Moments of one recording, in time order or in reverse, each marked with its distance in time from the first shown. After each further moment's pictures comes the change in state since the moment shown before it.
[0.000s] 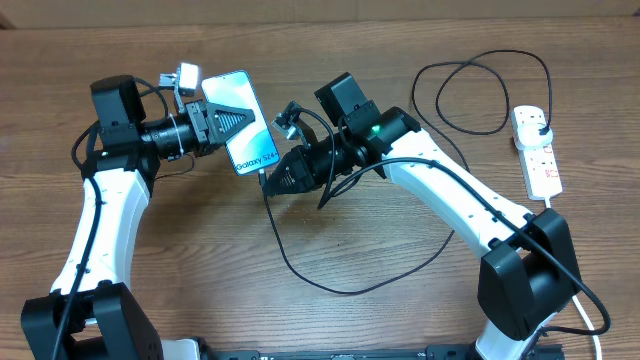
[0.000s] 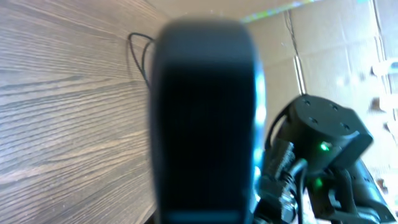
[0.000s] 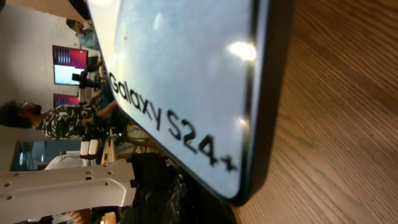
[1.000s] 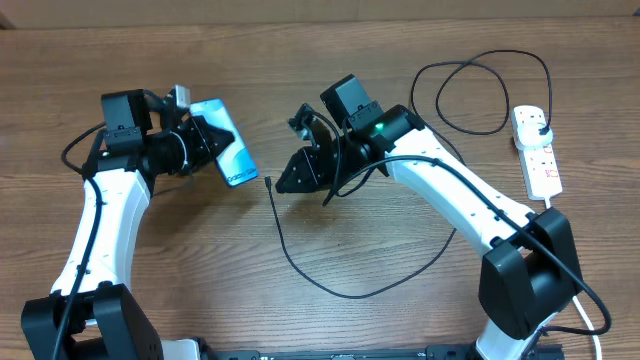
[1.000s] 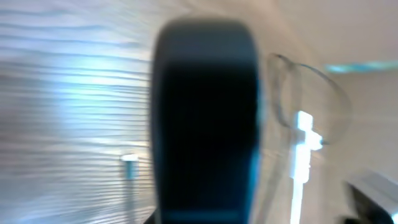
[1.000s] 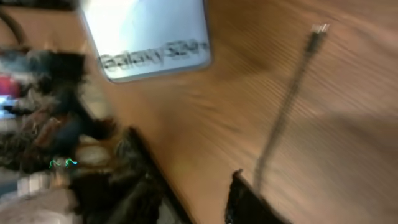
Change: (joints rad) left arm -0.002 -0.003 0.000 -0.277 -0.579 0.109; right arm -0.008 0.000 -0.001 -0.114 0.284 0.004
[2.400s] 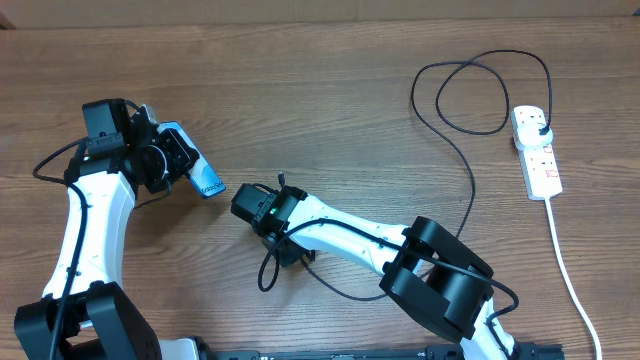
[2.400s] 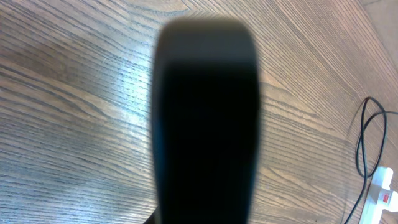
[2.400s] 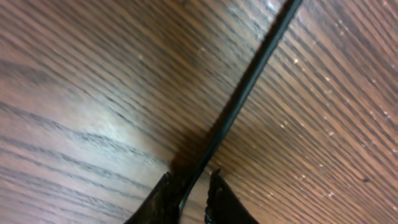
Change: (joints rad) left arm 0.086 0.000 0.000 -0.109 -0.240 0.000; right arm 0.416 0.246 -0.001 -0.143 0.808 0.040
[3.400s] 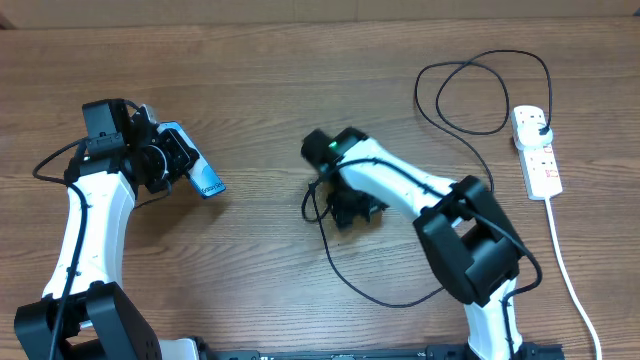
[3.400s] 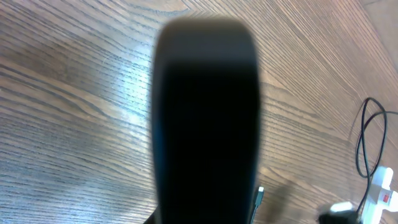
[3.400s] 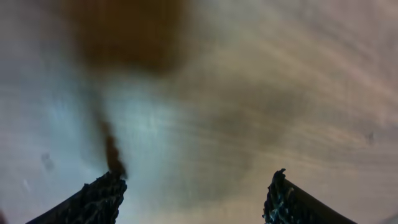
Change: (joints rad) left arm 0.000 0.000 0.000 -0.001 0.000 0.000; right arm -0.347 0.000 0.000 -0.186 0.066 0.000
